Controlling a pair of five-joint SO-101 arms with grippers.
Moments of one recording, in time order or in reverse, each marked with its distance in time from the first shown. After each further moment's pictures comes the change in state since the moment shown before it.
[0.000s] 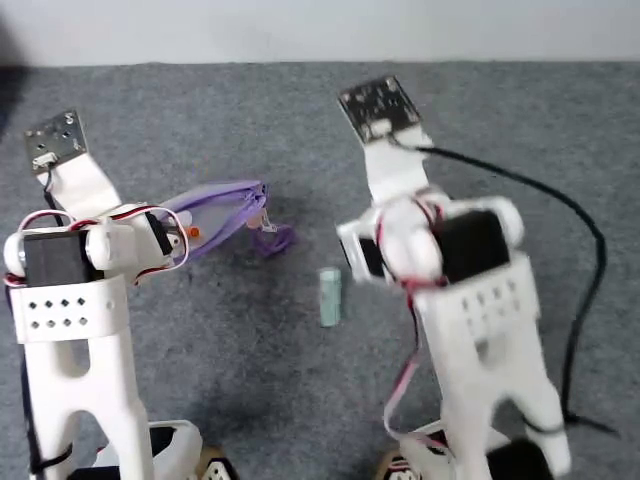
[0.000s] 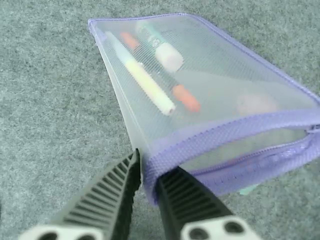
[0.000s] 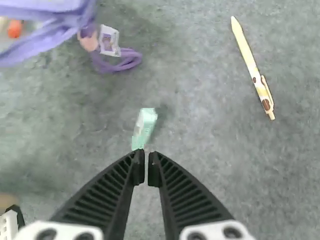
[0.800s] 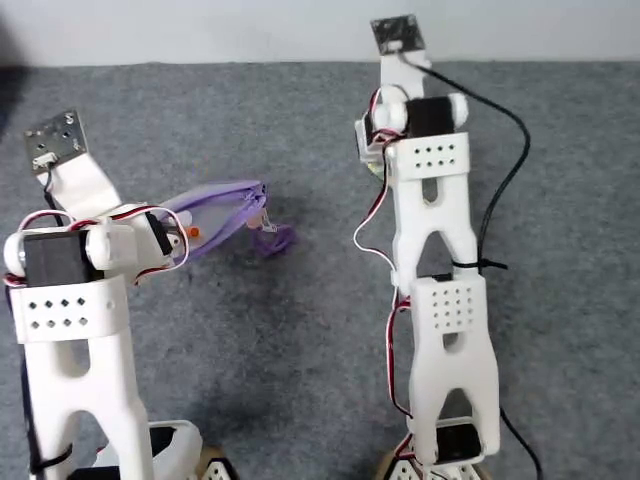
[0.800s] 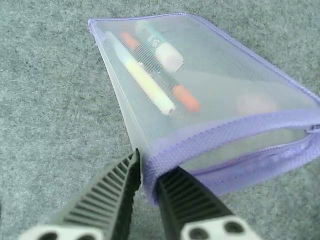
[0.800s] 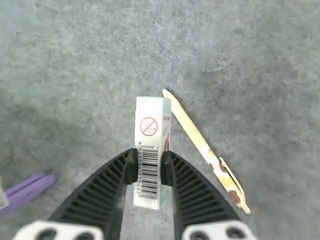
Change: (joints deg) left arm 0.0 0.0 0.0 0.0 0.0; right arm 14.1 78.7 -77.7 0.6 -0.1
